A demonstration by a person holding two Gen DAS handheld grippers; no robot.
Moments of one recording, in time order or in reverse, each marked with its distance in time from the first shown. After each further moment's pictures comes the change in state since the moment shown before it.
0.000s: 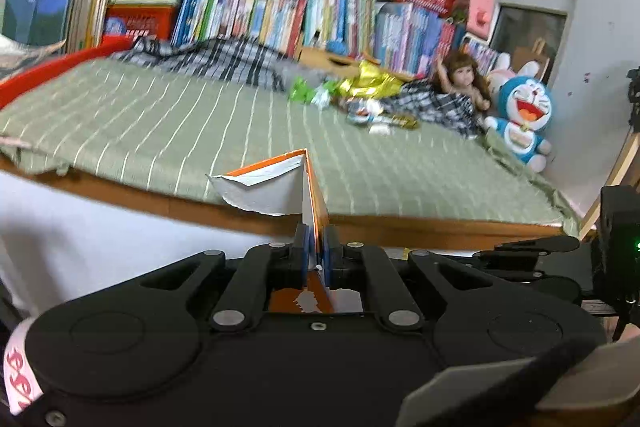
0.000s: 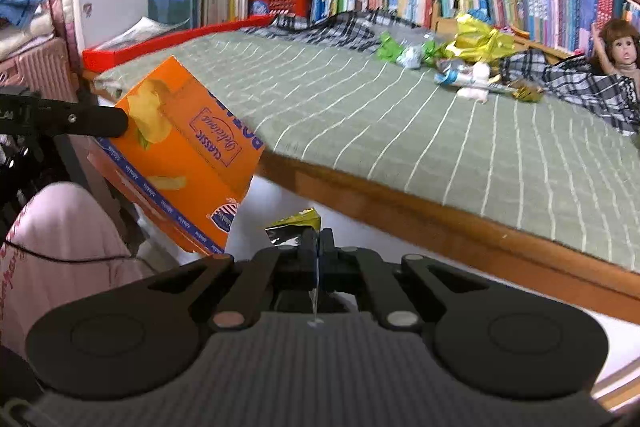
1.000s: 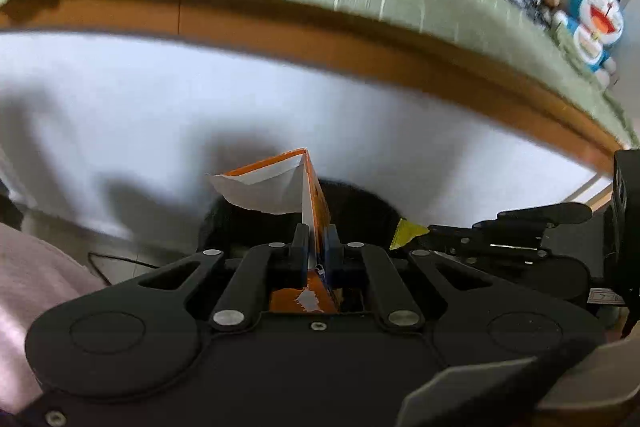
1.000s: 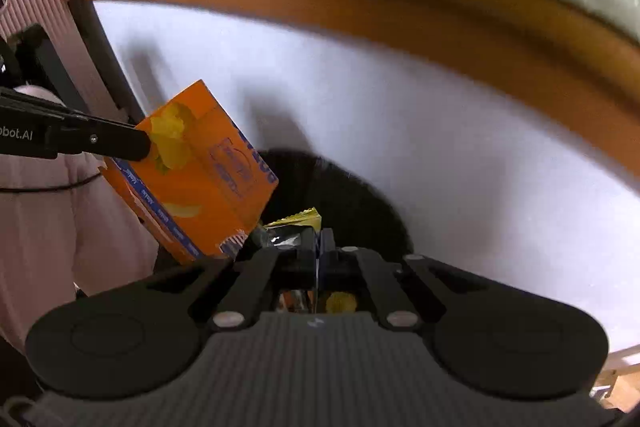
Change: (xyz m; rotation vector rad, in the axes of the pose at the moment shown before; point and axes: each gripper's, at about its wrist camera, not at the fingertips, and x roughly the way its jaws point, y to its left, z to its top) left arm 0.129 0.047 -0.072 -0.092 0.402 0.074; right arm 0.109 0.010 -0.064 0.023 0.319 0.086
